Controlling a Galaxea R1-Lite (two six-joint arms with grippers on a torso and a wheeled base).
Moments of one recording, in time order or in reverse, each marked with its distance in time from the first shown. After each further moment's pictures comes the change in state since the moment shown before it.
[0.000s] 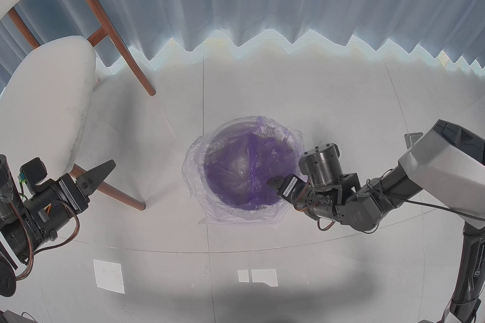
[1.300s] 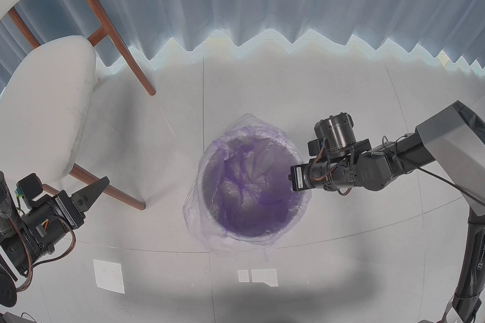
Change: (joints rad) left arm 0.036 -0.041 0.081 0.001 0.001 0.025; right arm -0.118 -0.008 -0.236 0.300 0.180 -0.776
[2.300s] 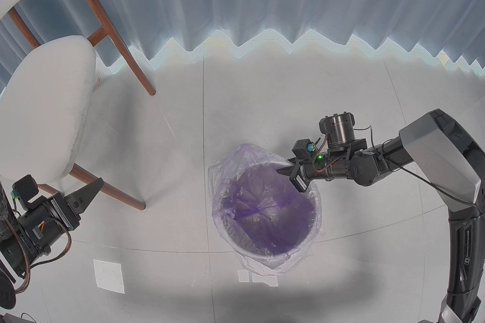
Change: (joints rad) left arm 0.033 -0.027 0.016 0.000 -0.007 0.040; right arm -0.087 0.156 -0.141 -0.132 0.348 -0.811
